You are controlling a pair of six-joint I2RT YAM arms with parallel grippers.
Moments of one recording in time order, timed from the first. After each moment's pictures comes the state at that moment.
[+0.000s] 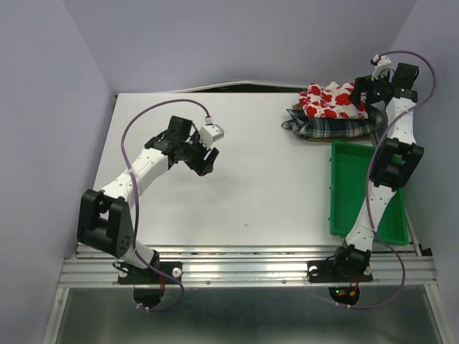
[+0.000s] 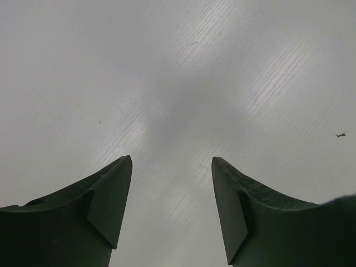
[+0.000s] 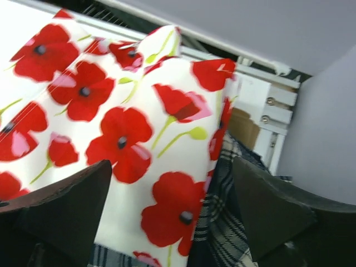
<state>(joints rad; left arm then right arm) -0.38 1.50 1.15 -0.55 0.39 0.38 -0.37 2.40 2.37 -0.58 -0.60 -0.40</state>
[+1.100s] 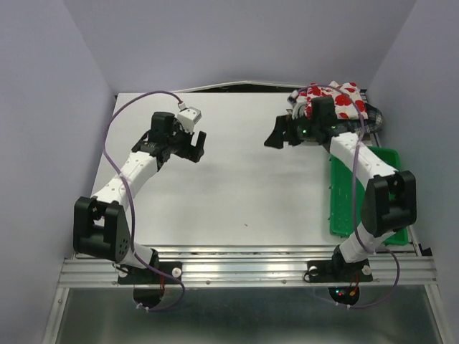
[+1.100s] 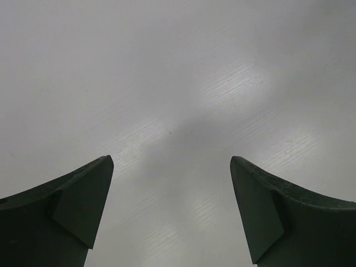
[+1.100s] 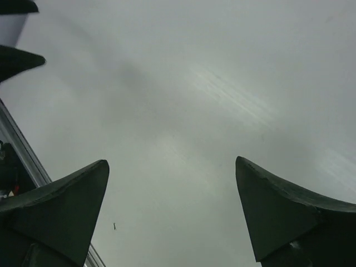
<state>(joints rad) -0.25 1.44 1.11 -0.31 0.26 0.16 0.17 1.65 1.37 -0.35 -0.65 0.10</state>
